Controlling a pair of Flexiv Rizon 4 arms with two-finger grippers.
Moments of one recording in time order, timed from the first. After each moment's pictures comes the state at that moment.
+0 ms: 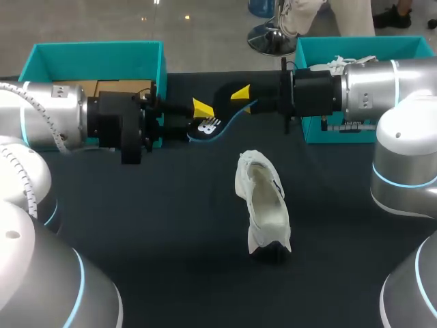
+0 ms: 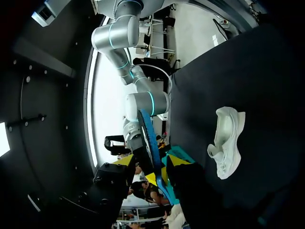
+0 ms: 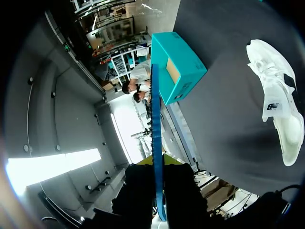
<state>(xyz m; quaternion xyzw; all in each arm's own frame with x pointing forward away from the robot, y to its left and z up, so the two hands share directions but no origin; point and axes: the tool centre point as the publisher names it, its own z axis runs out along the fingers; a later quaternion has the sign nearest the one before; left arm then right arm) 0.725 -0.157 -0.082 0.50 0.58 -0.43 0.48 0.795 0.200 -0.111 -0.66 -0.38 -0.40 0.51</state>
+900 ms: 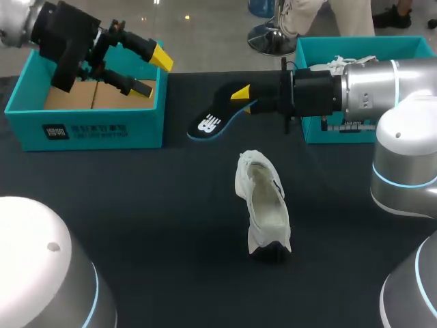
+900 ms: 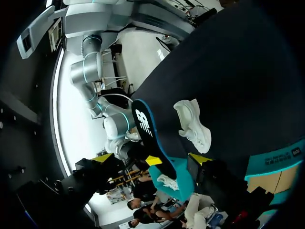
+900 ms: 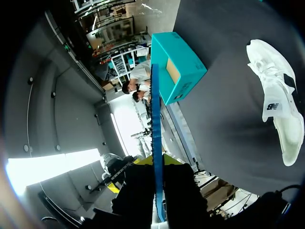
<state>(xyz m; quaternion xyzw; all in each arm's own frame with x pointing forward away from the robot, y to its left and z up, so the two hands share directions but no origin) 0.761 -0.082 -0.028 0.72 0.50 -0.32 0.36 0.795 0.200 -0.111 -0.66 -0.38 -0.40 0.51</state>
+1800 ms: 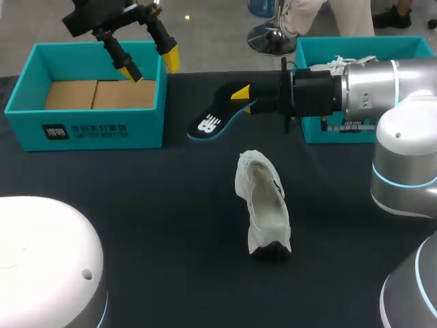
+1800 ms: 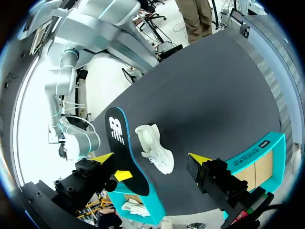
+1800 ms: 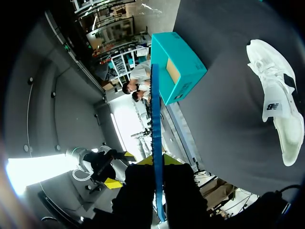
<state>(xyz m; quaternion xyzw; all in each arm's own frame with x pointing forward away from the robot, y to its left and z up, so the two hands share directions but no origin) 0.784 -0.079 -0.037 0.81 0.52 -0.24 0.11 0.795 0.200 -0.111 -0.66 -0.38 -0.40 0.51</state>
